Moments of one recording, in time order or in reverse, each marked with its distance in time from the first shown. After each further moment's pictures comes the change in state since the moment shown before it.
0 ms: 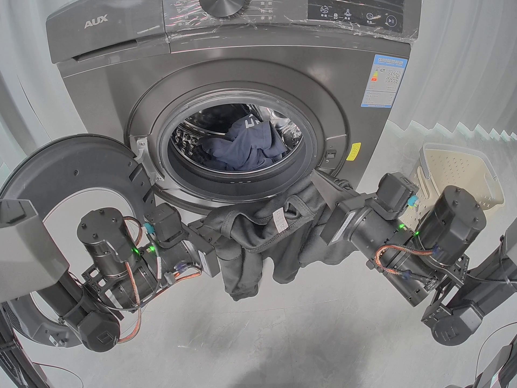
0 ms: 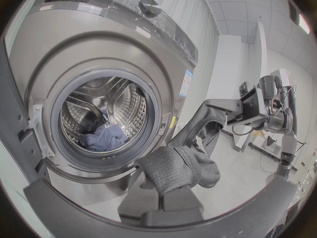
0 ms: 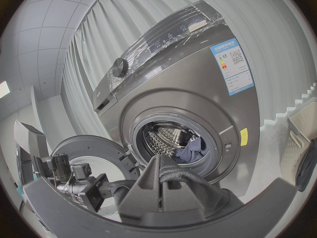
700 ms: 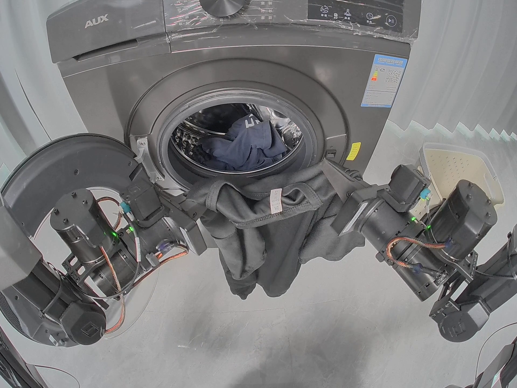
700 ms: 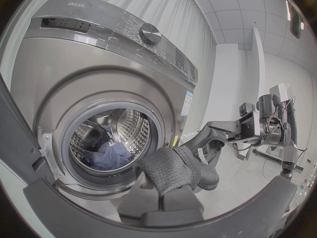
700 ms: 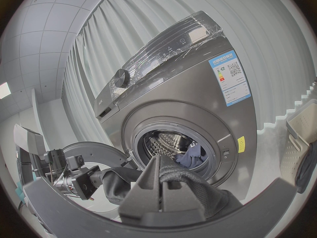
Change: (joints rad) left arm 0.022 -0.102 -0.021 0.000 0.001 -0.003; right arm -0.014 -0.035 0.010 -0.017 -0.004 -0.001
